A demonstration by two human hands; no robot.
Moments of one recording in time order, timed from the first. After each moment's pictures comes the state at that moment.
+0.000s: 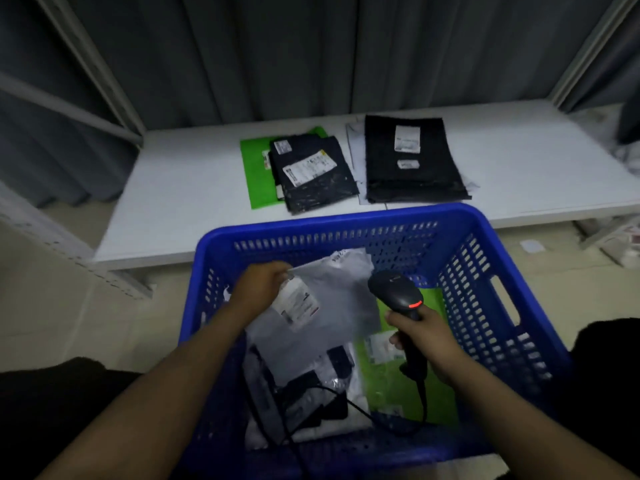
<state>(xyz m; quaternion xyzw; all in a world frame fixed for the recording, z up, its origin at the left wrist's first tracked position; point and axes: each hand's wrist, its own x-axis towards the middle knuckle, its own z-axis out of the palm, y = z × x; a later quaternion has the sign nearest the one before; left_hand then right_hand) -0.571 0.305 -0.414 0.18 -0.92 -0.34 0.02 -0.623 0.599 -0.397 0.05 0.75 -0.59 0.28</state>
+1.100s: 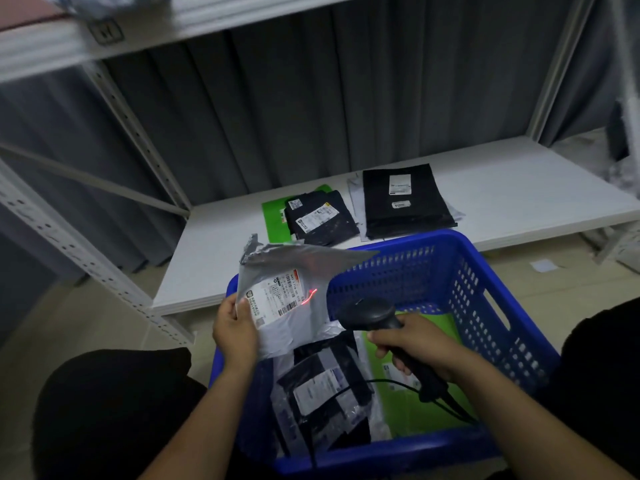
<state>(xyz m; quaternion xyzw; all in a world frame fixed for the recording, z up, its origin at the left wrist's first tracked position) -0.493 0.360 -0.345 0.40 -0.68 -0.48 0.38 -0.587 0.628 -0.310 -0.14 0.72 -0.55 0.39</state>
